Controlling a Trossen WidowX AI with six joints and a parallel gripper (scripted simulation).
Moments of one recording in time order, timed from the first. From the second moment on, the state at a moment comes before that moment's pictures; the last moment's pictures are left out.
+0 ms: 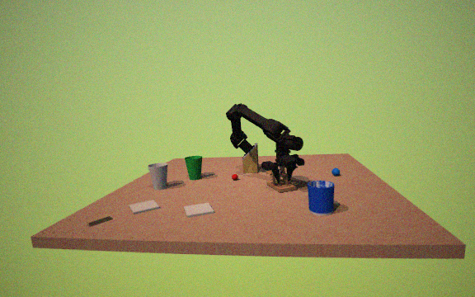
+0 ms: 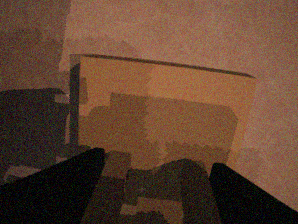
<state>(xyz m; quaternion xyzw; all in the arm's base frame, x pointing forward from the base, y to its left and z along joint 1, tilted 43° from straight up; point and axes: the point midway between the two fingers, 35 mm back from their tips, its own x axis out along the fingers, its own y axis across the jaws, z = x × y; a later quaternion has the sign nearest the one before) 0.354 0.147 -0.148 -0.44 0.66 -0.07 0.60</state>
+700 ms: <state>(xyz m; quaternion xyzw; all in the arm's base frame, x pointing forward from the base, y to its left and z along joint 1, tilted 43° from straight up) 0.345 0.183 -0.109 -0.44 0.67 -0.07 0.59</state>
